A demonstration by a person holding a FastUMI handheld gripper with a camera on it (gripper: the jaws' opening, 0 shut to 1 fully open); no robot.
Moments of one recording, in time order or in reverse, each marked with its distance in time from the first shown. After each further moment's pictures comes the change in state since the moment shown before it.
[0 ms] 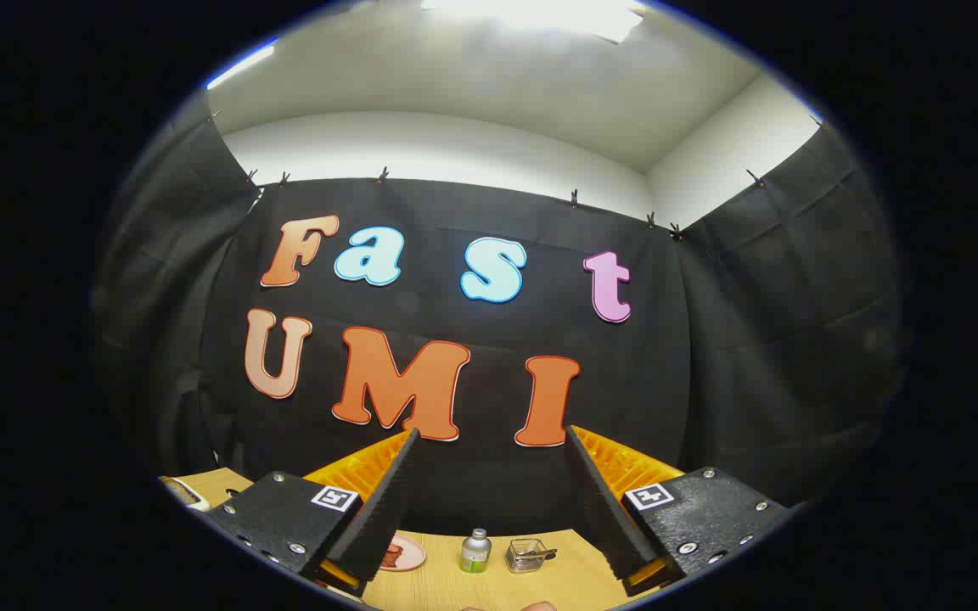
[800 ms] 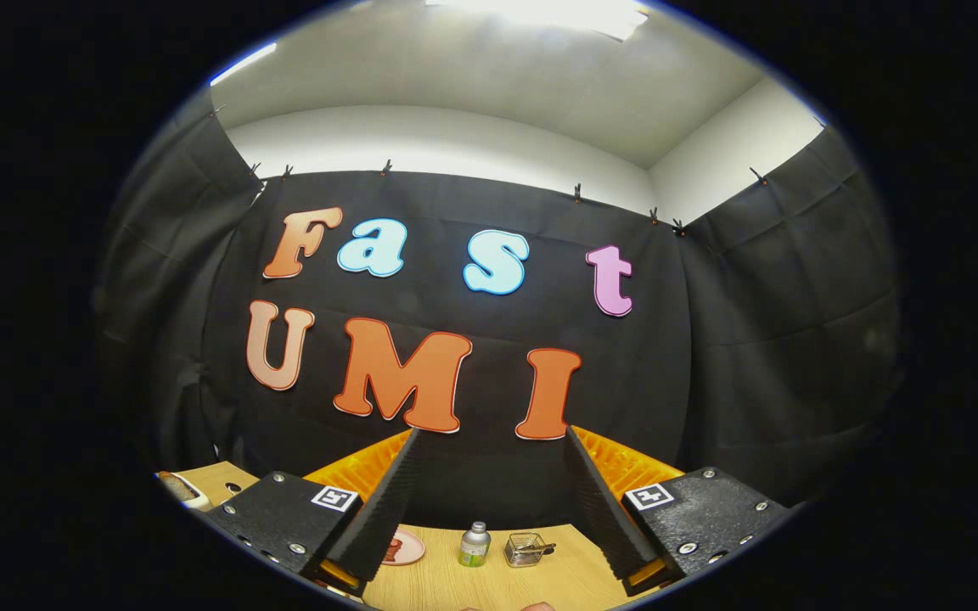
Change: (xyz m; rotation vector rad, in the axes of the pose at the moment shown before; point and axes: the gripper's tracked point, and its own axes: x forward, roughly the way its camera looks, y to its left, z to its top) arm -0.004 0.003 -0.012 -0.008 0.041 0.007
